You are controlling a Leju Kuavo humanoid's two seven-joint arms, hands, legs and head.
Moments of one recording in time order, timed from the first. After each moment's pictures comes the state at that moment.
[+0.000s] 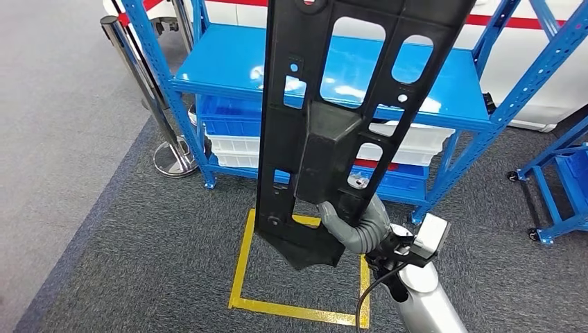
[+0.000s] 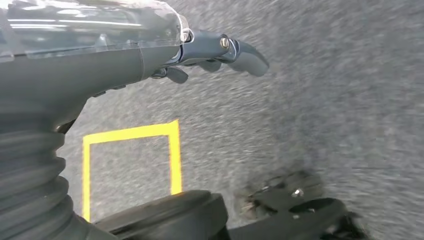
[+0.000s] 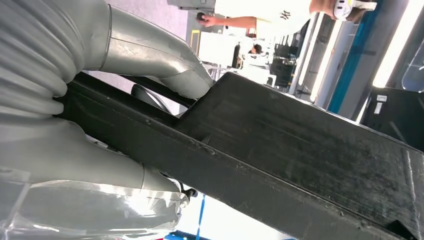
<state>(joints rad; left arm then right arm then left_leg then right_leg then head) -0.11 -0.17 0.89 -0.19 -1.32 0.20 -0.08 -0.20 -0.04 0.31 -1.78 0.00 0.36 -0.43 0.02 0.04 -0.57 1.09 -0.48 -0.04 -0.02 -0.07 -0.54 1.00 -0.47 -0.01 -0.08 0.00</state>
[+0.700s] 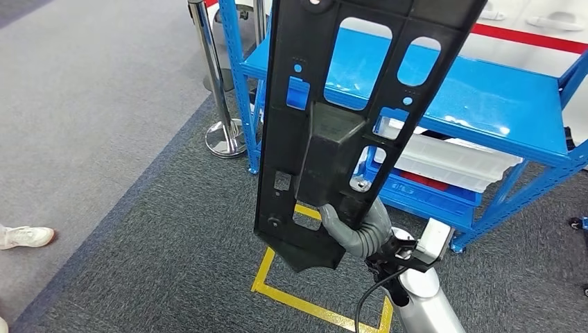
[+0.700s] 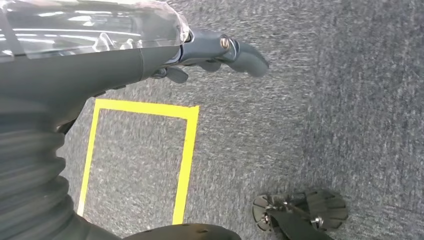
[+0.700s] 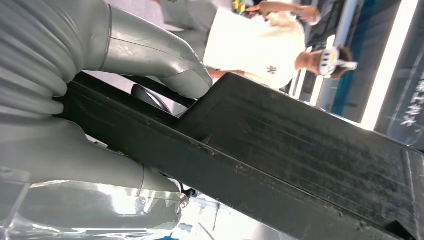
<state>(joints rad) -0.10 -0.18 0.89 -0.19 -1.32 0.20 -0.08 -0.18 -0.03 0.30 -1.80 0.00 0.35 -0.43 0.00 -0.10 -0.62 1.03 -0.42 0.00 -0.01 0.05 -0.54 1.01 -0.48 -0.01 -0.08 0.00</state>
